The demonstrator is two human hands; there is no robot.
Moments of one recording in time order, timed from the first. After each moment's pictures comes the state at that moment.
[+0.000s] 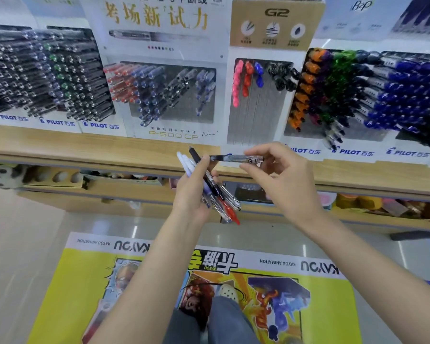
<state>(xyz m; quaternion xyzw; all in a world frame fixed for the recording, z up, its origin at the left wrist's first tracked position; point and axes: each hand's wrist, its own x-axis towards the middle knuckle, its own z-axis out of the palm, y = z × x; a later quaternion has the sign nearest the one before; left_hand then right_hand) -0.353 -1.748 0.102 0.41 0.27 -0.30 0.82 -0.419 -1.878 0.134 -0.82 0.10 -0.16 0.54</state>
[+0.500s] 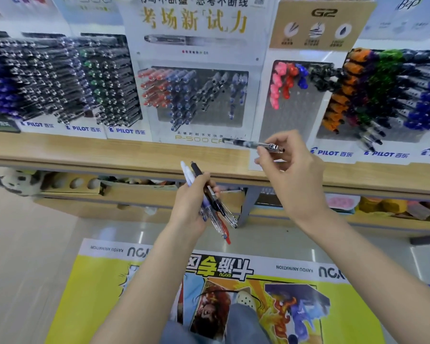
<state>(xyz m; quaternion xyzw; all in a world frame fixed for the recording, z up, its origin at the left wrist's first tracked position) -0.328 -1.684 0.083 0.47 0.27 -0.31 0.78 -0.386 -1.831 0.121 -0.84 0.12 -0.25 0.47</state>
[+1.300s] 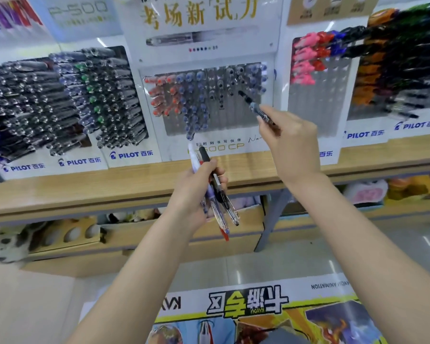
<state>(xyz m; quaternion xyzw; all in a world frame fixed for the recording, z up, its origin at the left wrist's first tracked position) -0.259 -1.640 0.065 0.59 0.08 -0.37 0.71 -0.303 -1.799 0.060 -0.86 0.12 -0.44 0.23</state>
